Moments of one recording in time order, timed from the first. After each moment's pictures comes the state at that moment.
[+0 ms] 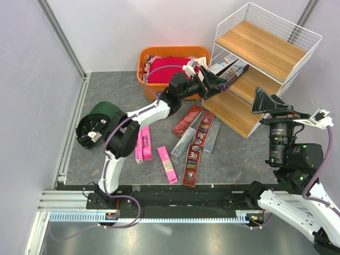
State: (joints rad) left arm -0.69 2.16 1.71 0.52 0.45 -1.32; right arm 0.73 0.54 0.92 0.17 0.76 0.35
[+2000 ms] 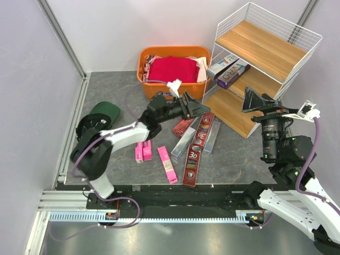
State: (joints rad) left arm -0.71 1.77 1.11 0.73 0.50 -1.16; right arm 0.73 0.59 0.93 0.12 0.73 0.37
